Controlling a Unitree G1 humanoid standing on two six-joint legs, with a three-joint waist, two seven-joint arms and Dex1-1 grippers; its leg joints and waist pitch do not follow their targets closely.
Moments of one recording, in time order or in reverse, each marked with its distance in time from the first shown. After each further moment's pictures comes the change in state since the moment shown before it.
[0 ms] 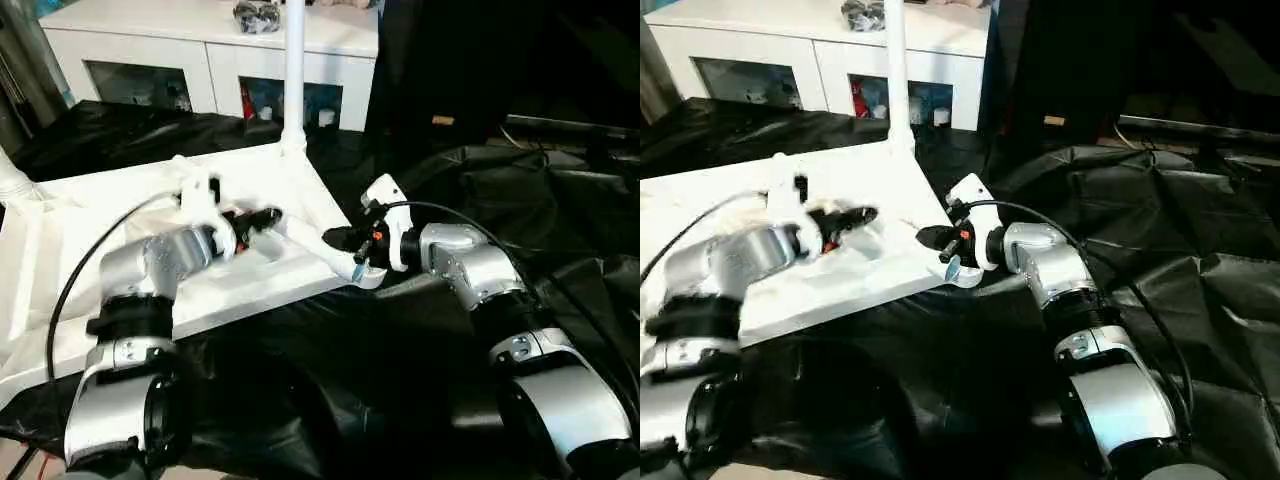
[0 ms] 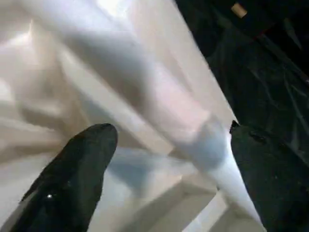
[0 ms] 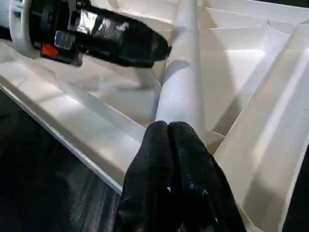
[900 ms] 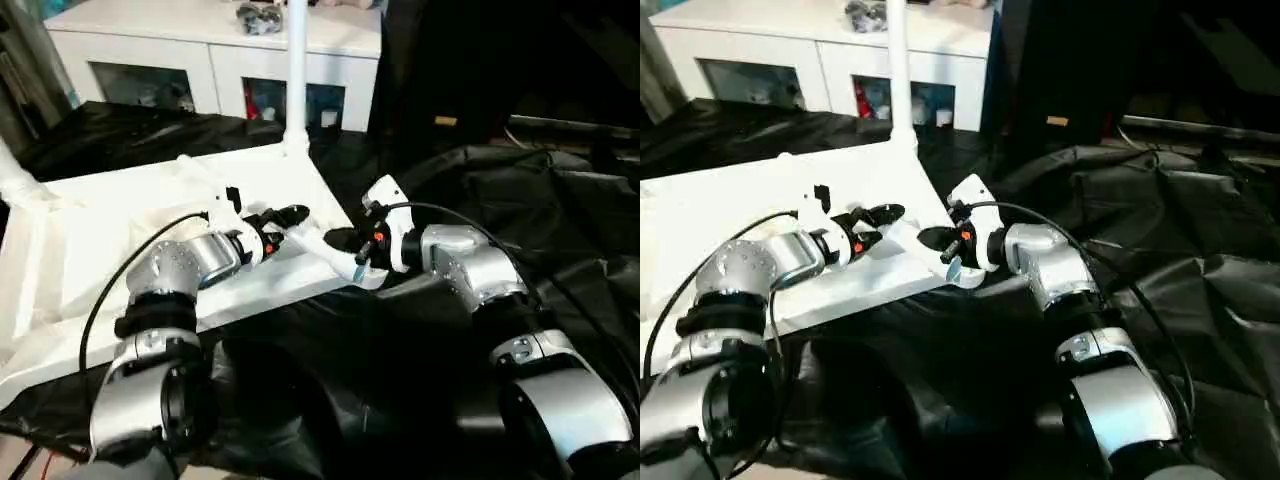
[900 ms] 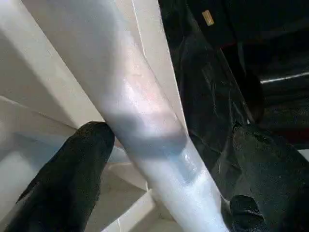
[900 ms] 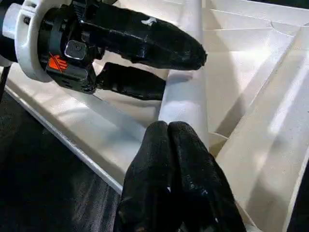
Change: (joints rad) left arm -0.079 -0.098 0.141 0.186 -0.164 0.026 0.071; right arm 0.011 -0.005 0.000 -0.012 0.000 0.000 0.002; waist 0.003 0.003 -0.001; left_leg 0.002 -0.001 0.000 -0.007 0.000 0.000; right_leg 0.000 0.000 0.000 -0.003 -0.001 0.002
